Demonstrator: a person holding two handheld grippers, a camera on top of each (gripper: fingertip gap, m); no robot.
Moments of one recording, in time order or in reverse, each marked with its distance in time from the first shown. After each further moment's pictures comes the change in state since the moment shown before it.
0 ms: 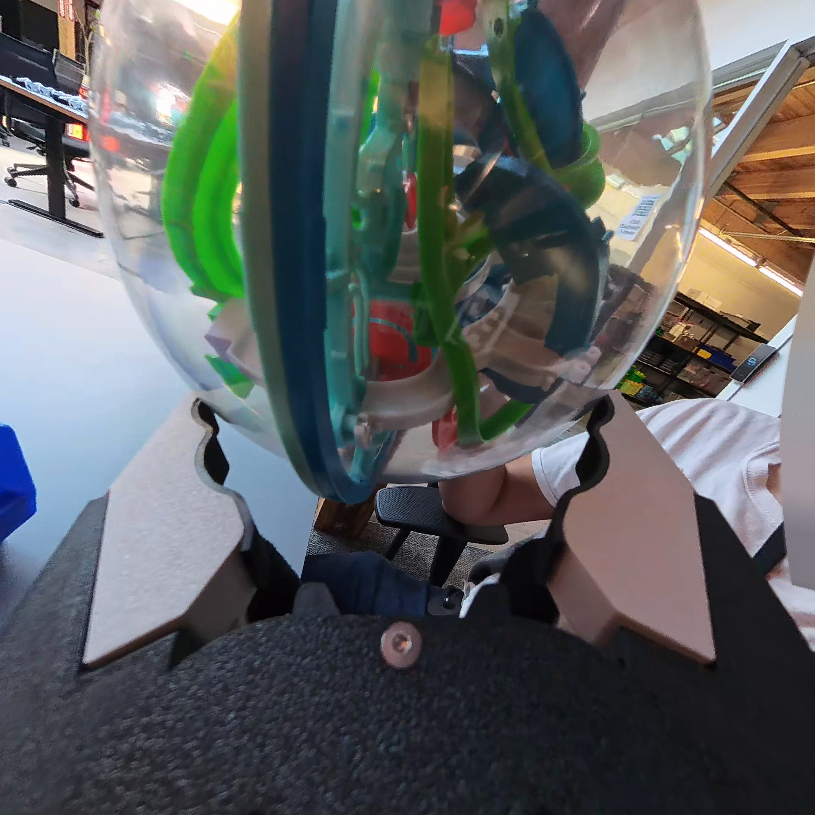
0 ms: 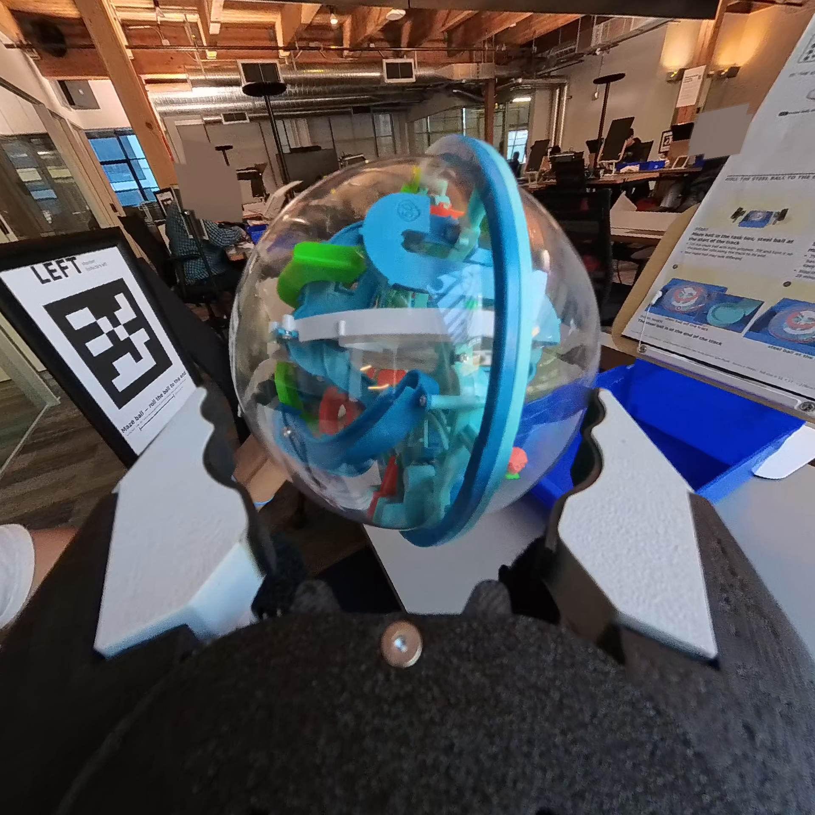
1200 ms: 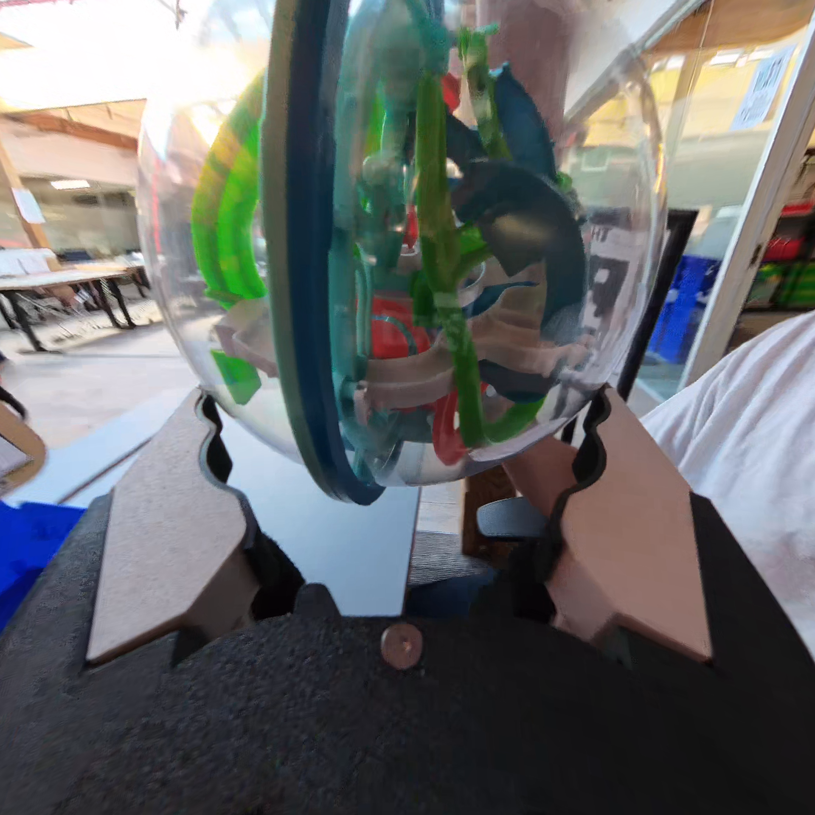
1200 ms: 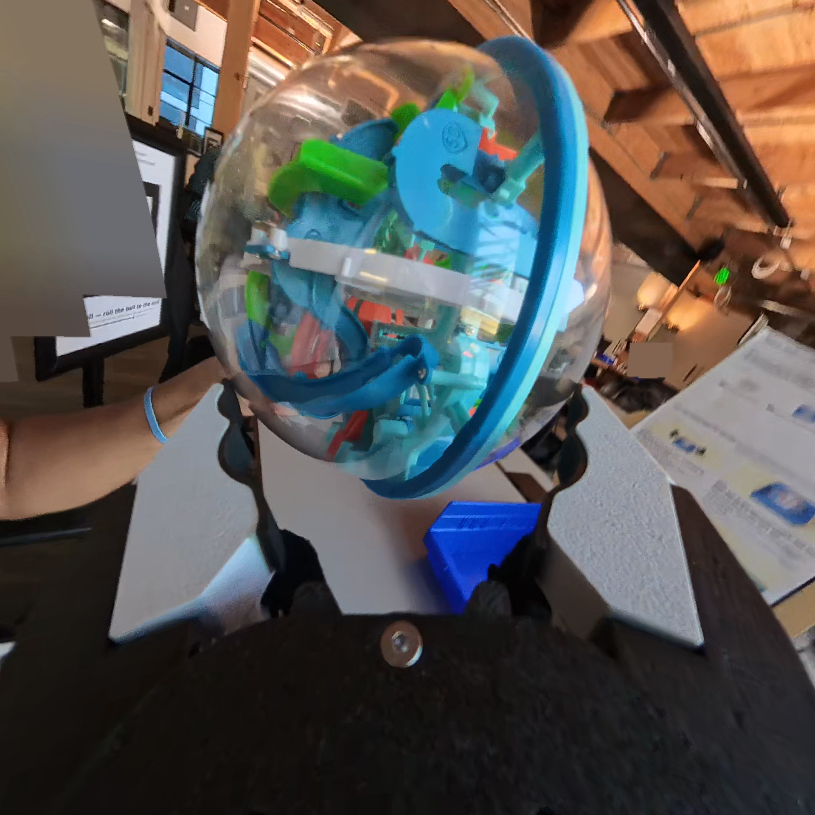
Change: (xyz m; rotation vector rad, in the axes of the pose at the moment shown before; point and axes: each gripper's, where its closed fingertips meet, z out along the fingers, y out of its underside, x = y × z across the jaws) left arm 0.062 -0.037 -0.028 0.059 -0.163 0.481; right arm -0.049 -0.012 0.001 0.156 -0.092 -0.525
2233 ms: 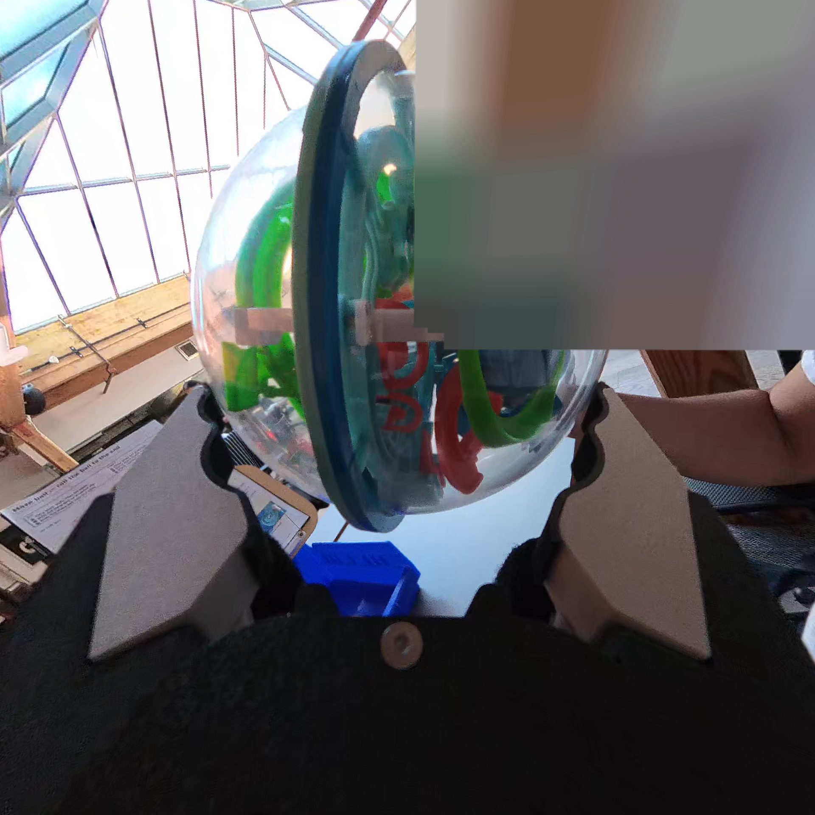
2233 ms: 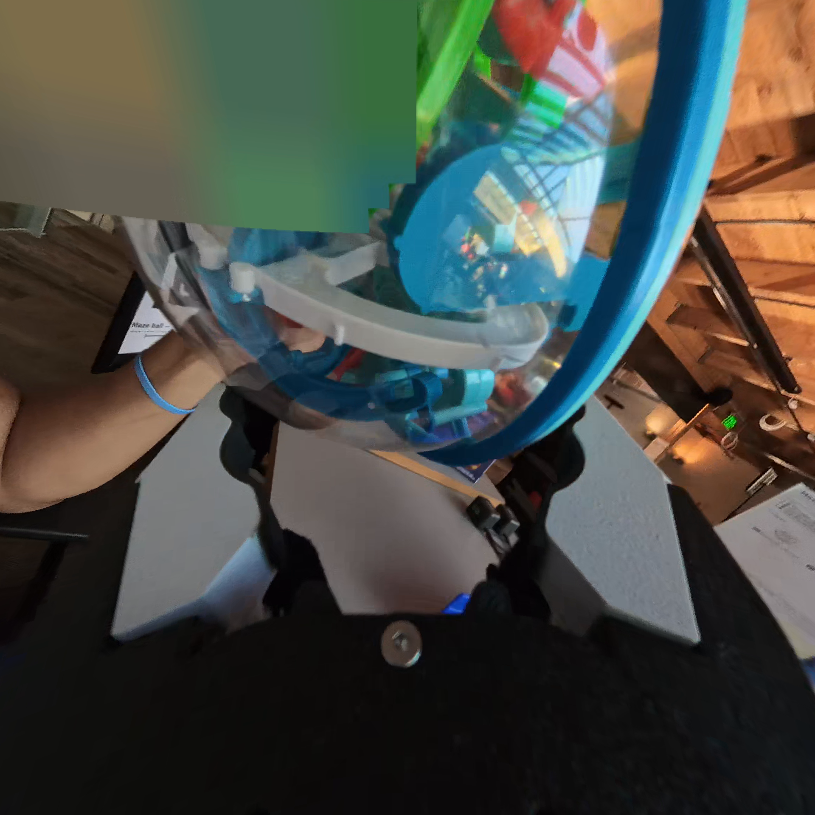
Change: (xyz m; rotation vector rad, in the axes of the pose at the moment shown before) left arm 0.077 -0.052 -0.021 -0.033 -0.284 0.613; right arm -0.055 -0.020 0.012 0.205 -0.127 -0.180
